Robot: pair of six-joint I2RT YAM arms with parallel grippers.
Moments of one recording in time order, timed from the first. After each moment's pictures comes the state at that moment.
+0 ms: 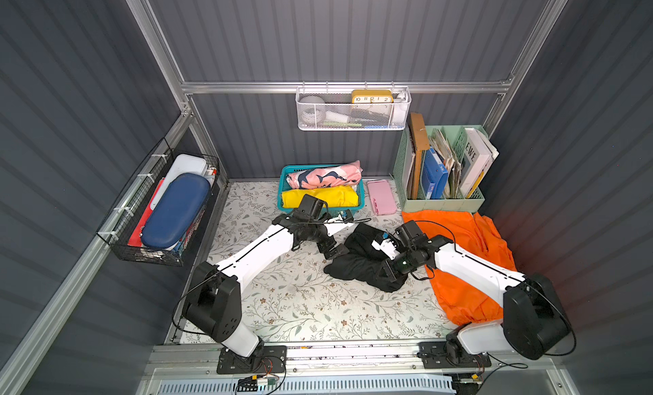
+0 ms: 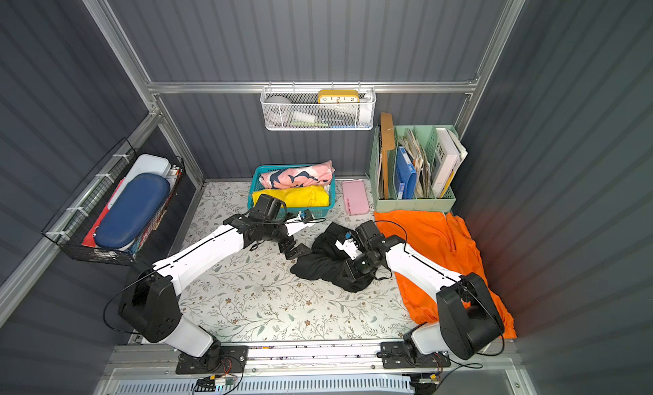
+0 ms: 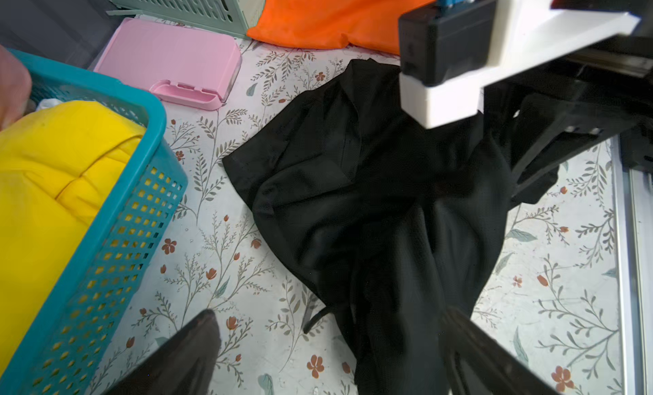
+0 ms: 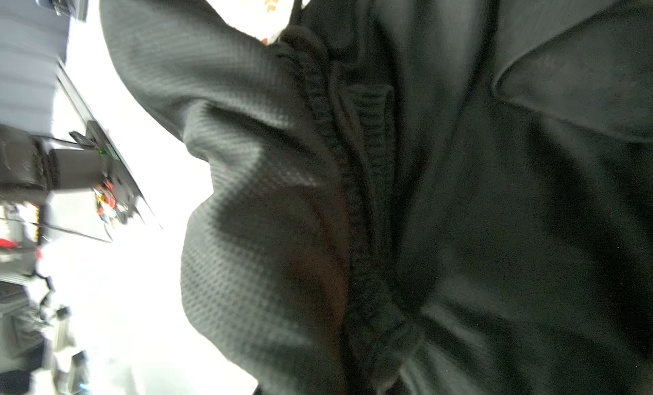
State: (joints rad) left arm -0.58 1.58 1.22 -0.53 0.48 0.64; right arm 0.45 1.42 0.85 -0.66 -0.57 0.10
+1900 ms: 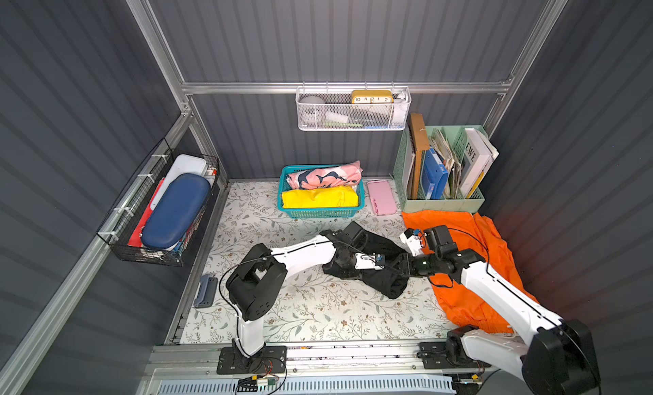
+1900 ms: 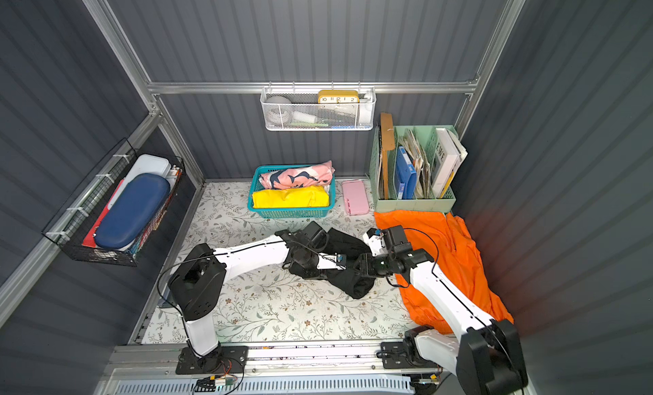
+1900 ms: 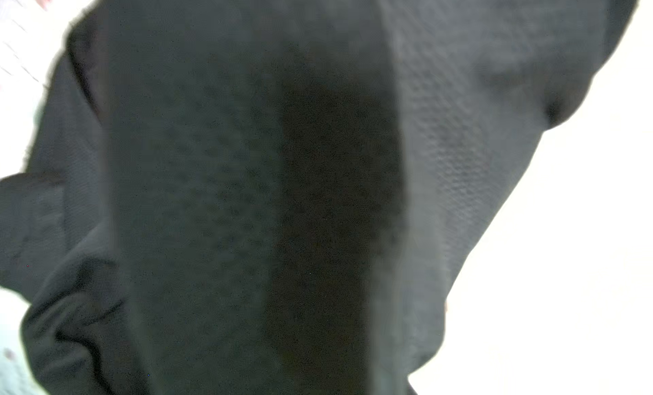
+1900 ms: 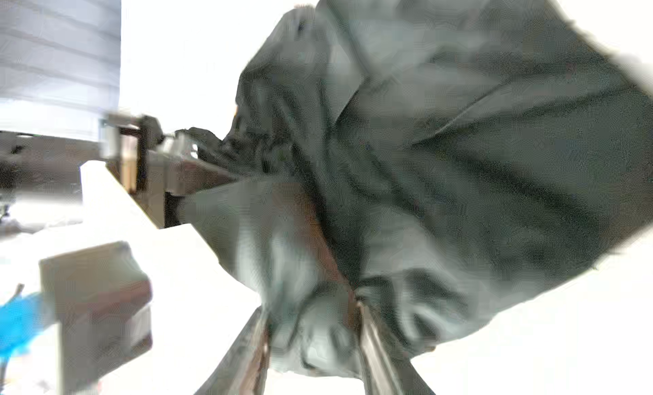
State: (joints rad) left arm -0.86 1.88 1.34 -0.70 0.32 0.81; right arm 0.27 1.09 0.72 -0.61 -0.50 0.29
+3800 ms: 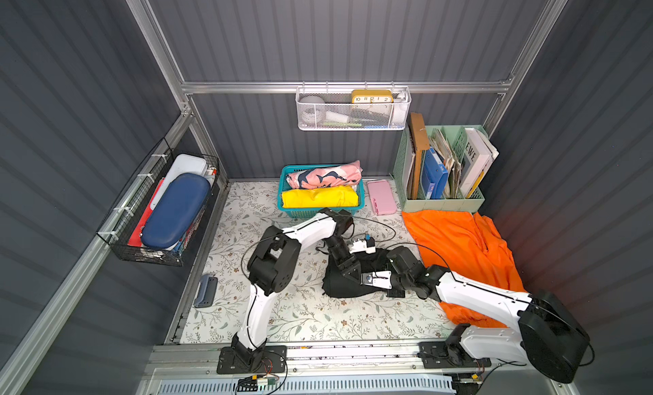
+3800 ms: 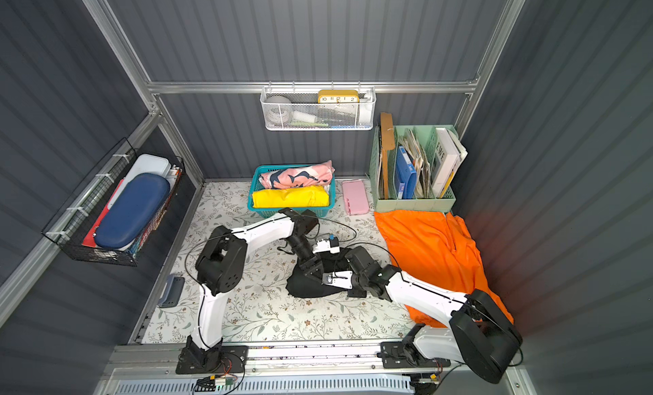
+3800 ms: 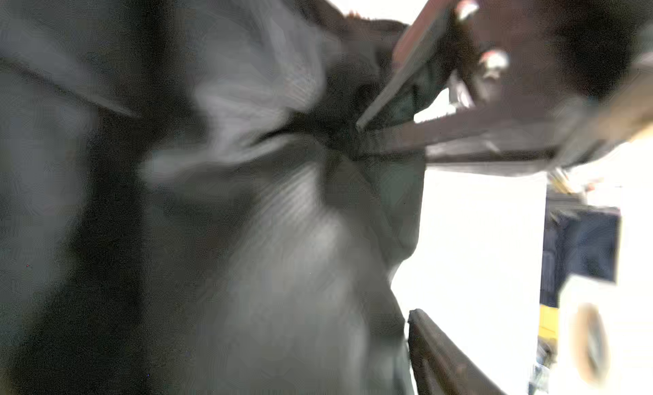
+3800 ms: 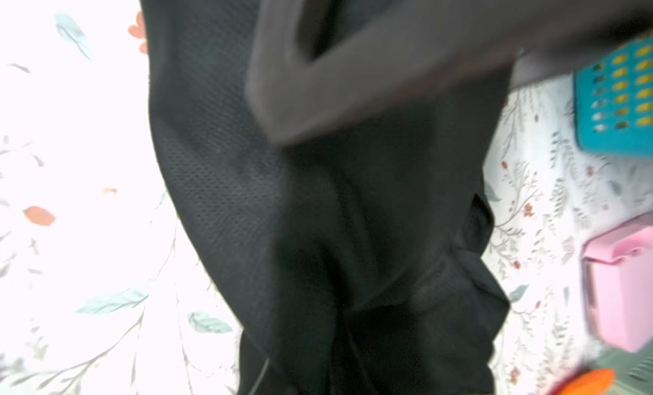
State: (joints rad) left arm -0.67 2.08 1.60 -1.10 0.77 0.67; right arm 0.66 1.26 0.61 -0.36 -0.13 -0.86
